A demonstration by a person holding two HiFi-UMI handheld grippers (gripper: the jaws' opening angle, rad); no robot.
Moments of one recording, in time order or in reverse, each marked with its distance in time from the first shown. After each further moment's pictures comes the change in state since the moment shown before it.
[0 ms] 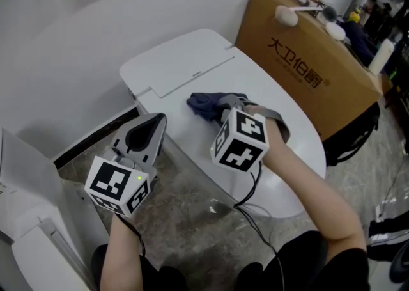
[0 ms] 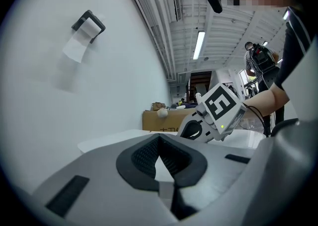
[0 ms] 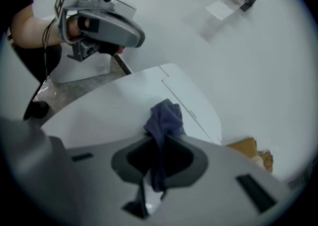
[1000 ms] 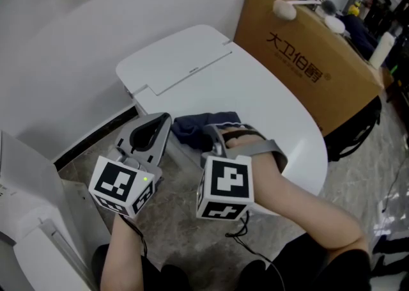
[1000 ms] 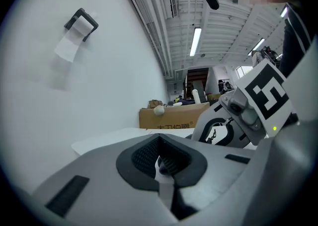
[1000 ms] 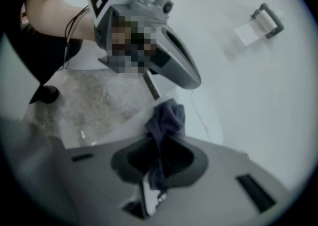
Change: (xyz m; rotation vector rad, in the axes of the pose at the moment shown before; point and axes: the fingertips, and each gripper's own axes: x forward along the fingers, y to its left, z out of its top) left arm 0.008 -0.017 -0.005 0.033 0.030 -0.026; right arm -0.041 0.067 0.027 -0.194 0.022 -0.023
